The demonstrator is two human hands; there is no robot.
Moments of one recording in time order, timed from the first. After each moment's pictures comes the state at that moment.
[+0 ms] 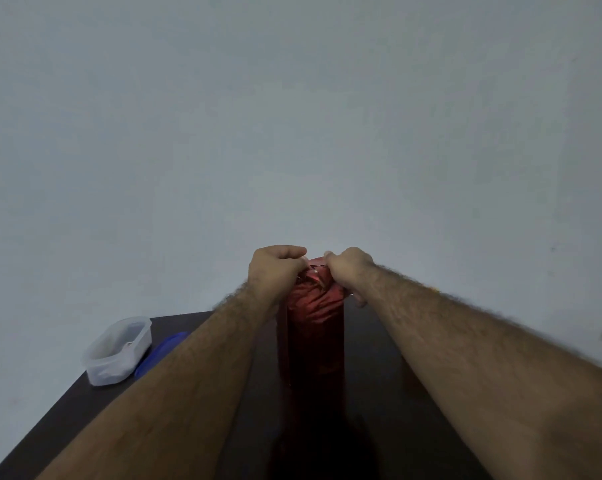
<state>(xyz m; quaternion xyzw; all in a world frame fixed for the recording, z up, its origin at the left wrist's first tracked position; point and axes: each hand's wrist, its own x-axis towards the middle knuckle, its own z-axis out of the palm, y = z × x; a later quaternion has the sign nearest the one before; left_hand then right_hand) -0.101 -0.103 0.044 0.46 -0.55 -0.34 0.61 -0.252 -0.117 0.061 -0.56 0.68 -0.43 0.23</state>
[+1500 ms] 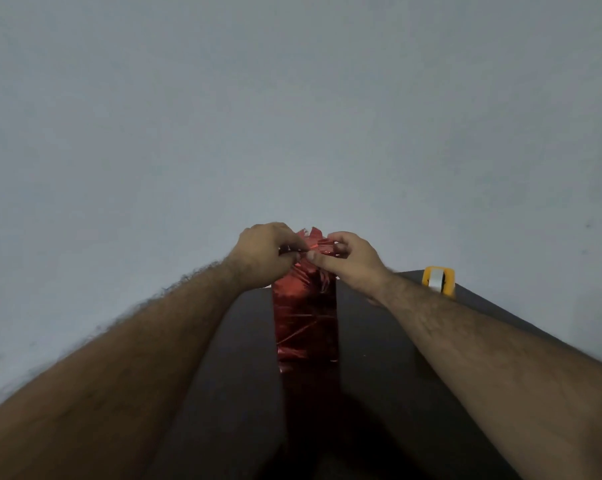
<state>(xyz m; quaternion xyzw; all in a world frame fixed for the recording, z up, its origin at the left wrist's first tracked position) -0.059 -0.086 0.064 0.47 -0.82 0.07 0.32 -0.267 -0.125 0.009 -0.65 0.43 -0.54 0.33</state>
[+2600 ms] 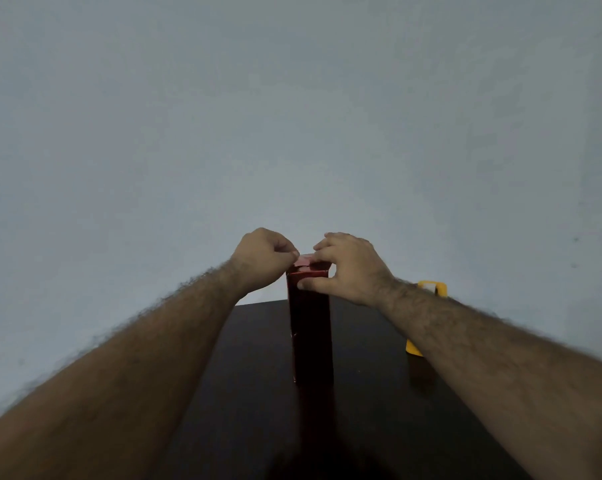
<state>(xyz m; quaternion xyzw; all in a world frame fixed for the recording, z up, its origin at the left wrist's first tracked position) -0.071 -0.096 0.079 0.54 -0.73 -0.09 0.41 -0.283 -0.109 0.044 -0.82 0.45 -0.33 -0.15</state>
